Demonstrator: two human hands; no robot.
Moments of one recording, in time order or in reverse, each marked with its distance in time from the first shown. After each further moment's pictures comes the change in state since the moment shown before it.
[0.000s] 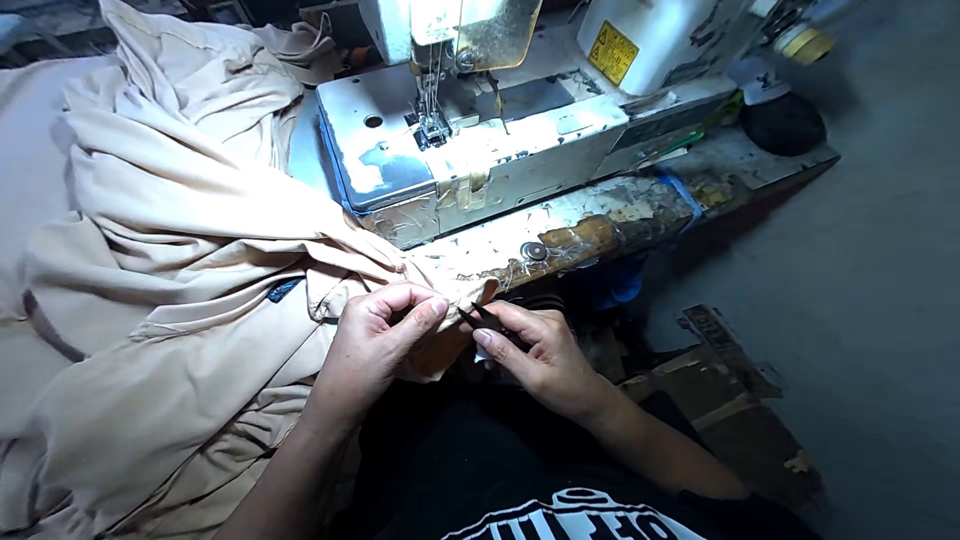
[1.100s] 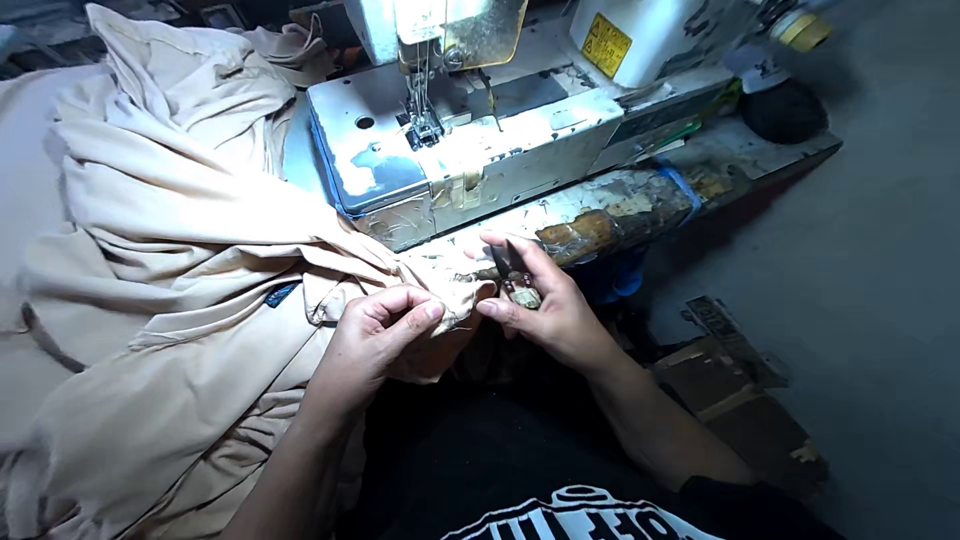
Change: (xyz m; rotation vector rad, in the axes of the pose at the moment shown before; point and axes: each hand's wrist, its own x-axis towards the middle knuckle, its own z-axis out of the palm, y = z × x) left_hand 0.002 -0.006 -0.006 -0.156 -0.092 -0.043; right_hand 0.022 0.006 -0.021 0.188 0.049 0.129
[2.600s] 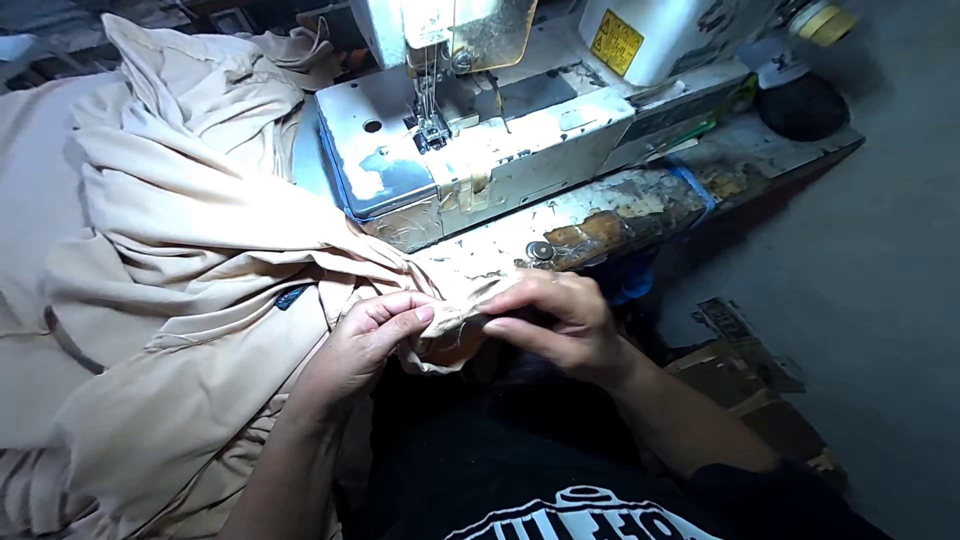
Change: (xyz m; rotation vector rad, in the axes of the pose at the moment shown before) left_hand 0.004 0.003 -0.018 -0.152 -0.129 -0.169; right_hand 0.014 -0.003 -0.003 -0.146 -0.061 -0.582
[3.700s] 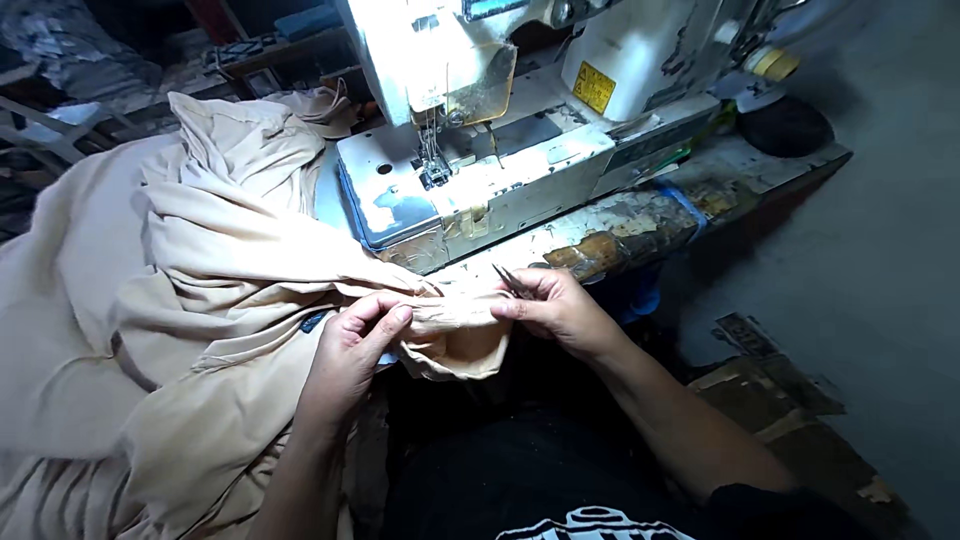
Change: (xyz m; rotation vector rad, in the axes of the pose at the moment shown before) left_hand -0.003 0.012 -0.001 0.261 0.341 0.231; right_hand 0.000 0.011 -0.010 0.402 0.096 0.760
